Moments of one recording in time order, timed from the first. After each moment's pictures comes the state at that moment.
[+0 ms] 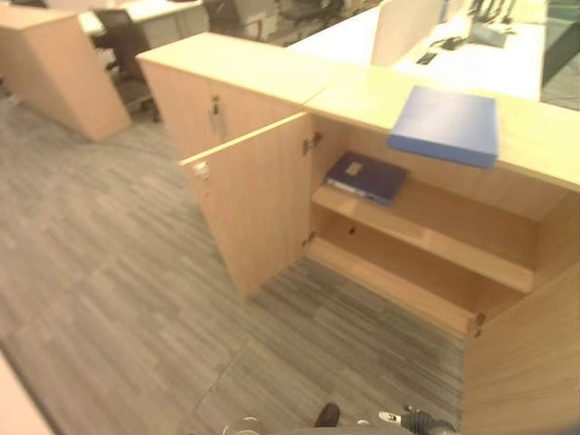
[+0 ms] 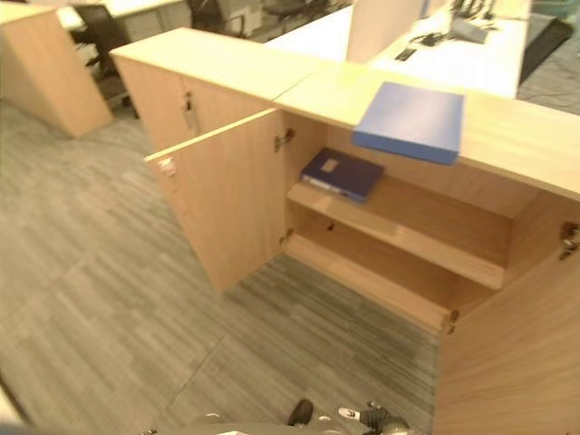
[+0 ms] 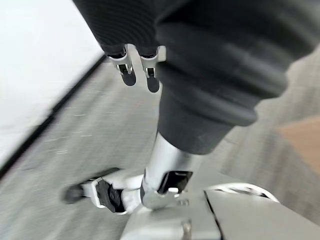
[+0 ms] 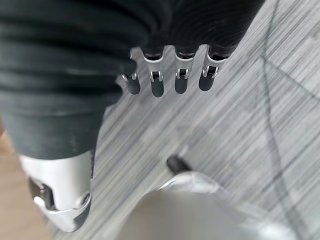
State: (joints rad) left arm 0.03 0.24 -0.10 1.26 -0.10 -0.01 0.13; right arm -0.04 -0.25 0.26 1.30 0.14 0.03 -0.01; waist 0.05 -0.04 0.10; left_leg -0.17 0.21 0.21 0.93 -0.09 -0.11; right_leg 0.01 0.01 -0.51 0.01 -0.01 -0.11
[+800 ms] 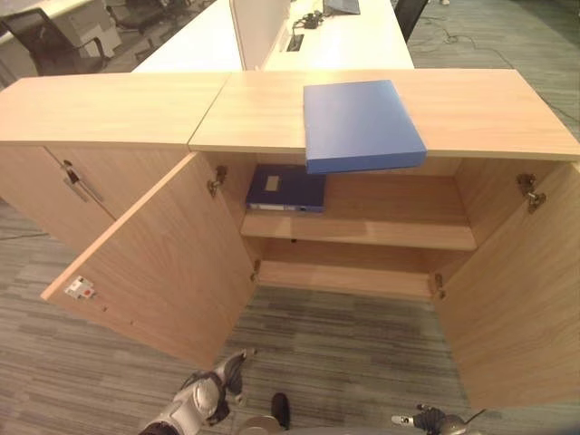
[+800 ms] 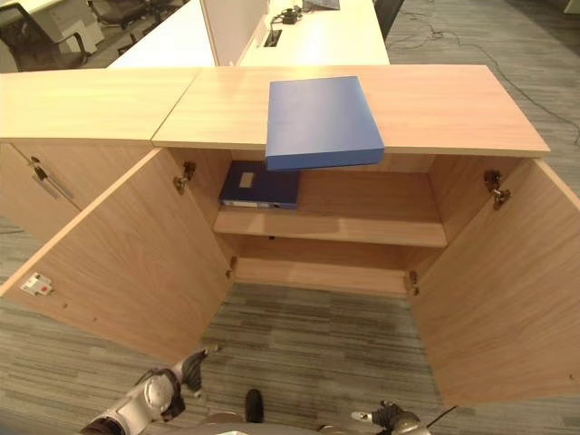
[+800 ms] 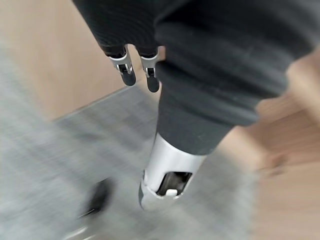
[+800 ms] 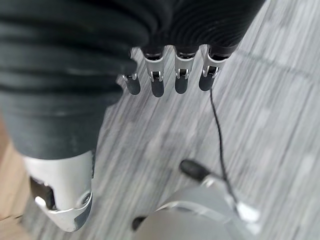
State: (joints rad) left arm -0.03 0.40 -0.54 0.63 0.24 -0.09 -0.03; right arm -0.07 -0.29 0.26 1.31 0.04 0.03 0.00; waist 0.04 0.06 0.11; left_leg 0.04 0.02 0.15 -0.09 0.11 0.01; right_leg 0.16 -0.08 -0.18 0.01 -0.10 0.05
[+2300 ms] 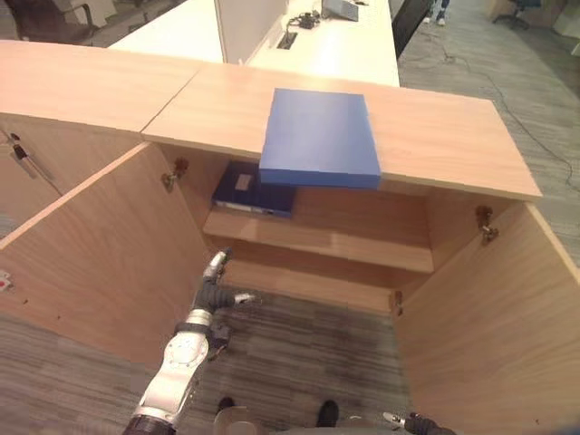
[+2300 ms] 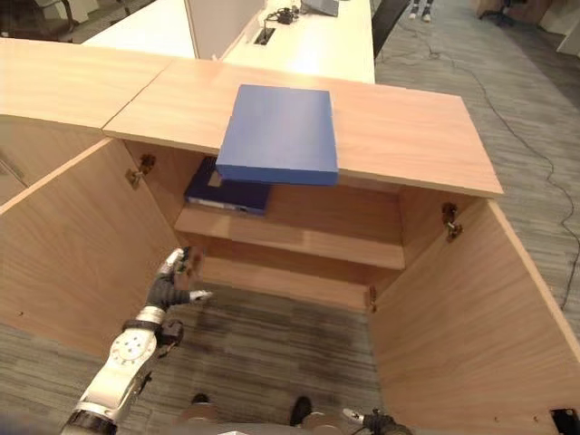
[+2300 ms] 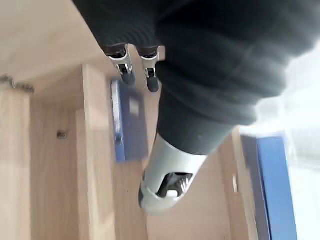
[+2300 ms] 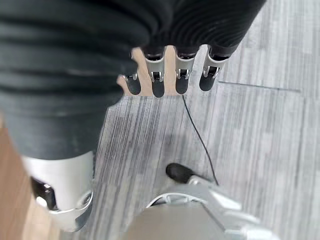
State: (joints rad) left arm 0.12 0.36 -0.13 0.03 -0.12 -0.10 0.19; right arm 0.01 -0.23 0.19 1.27 0.25 0.03 -0.06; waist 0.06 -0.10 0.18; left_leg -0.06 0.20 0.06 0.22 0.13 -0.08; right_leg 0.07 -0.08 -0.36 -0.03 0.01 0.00
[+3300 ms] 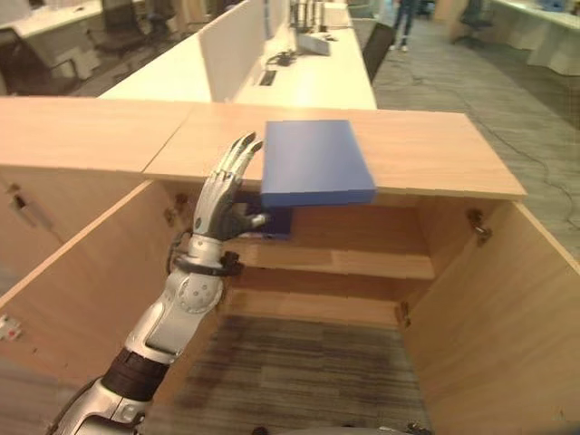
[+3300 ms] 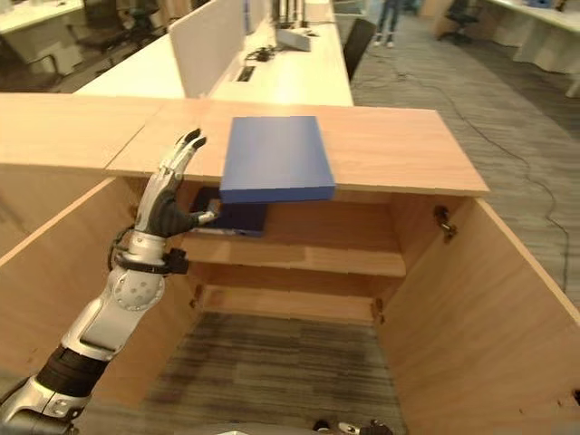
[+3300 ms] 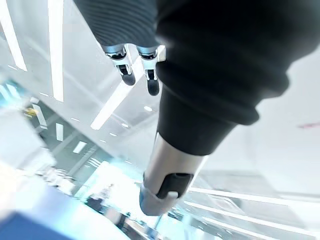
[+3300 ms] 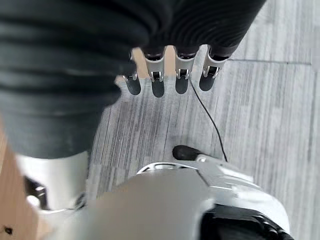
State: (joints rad) left arm -0.31 0.53 -0.33 -0.18 0.45 -0.16 0.37; right arm 0.02 -0.22 0.24 1.30 0.19 0.01 -0.10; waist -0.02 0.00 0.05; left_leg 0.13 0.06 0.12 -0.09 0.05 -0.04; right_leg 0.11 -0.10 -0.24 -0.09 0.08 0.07
